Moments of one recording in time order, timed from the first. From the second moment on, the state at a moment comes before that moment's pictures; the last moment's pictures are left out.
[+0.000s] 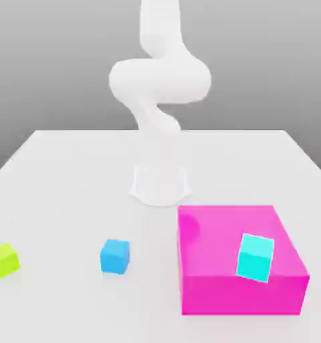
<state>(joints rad) 0.04 -0.71 0.00 -2.28 0.01 2.31 0.75</state>
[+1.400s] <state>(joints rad) 0.41 0.67 0.11 -1.91 -0.13 2.58 0.13</state>
